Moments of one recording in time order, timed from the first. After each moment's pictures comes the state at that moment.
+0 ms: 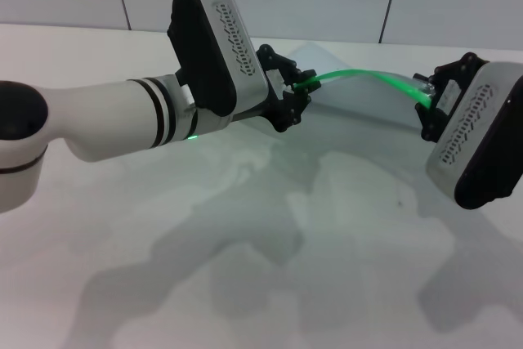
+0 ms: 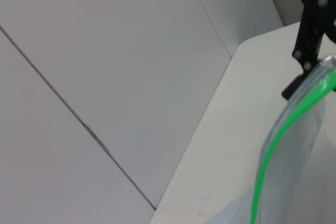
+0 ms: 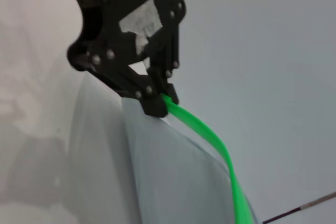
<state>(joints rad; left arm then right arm) -0.51 -2.00 -1.29 -1.01 1.45 -0.43 1.92 0.14 2.02 -1.91 -1.59 -2.82 -0.49 2.21</state>
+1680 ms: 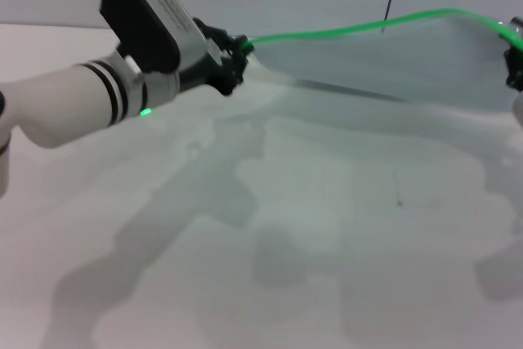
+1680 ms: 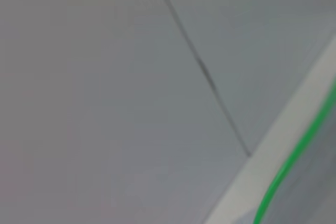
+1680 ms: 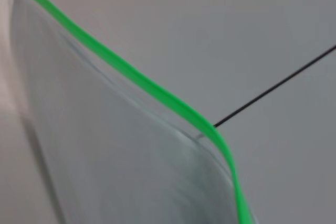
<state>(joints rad) -0.50 -2.03 -1.48 -0.93 1.44 -0.38 1.93 0.09 2.03 -1.74 -1.61 -2.87 -0.39 2.26</state>
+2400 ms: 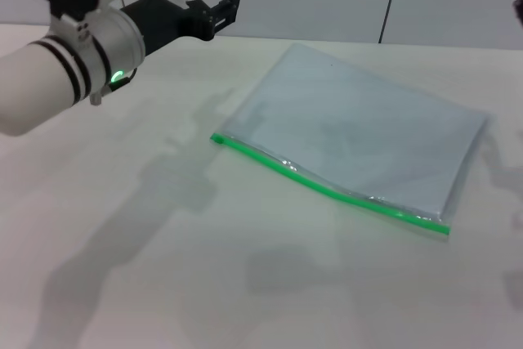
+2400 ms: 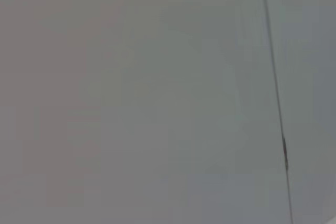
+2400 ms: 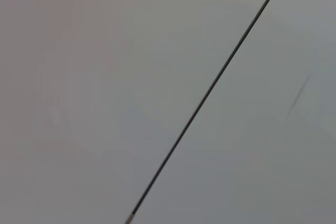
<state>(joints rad) -0.44 -2.03 -1.59 -0.96 1.08 -0.45 1.94 0.01 2.03 -1.81 -1.48 -2.75 0.12 2.49</state>
